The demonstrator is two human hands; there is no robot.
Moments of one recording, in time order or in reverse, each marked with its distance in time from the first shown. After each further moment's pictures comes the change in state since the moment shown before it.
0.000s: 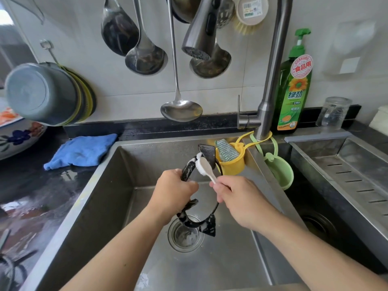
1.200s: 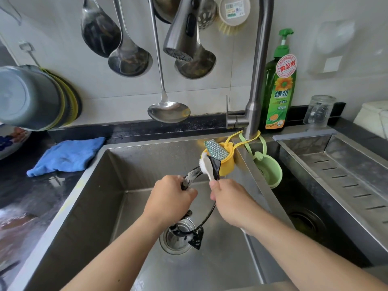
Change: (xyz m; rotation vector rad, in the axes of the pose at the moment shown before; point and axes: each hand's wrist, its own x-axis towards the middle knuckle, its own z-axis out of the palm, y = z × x) left_hand -0.012 0.009 0.015 0.347 0.022 0.168; right_hand 0.009 0.003 0.004 -0.030 -0.004 0.237
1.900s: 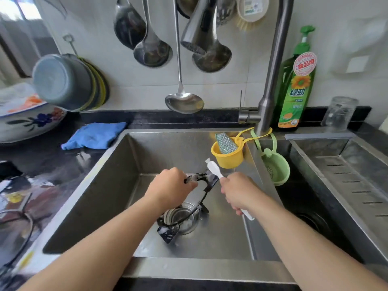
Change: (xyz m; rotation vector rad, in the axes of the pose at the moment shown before) left_hand -0.011 -0.011 0.004 0.379 -0.094 -0.072; right_hand 0.010 0.019 -0.005 0.008 -0.117 0.252
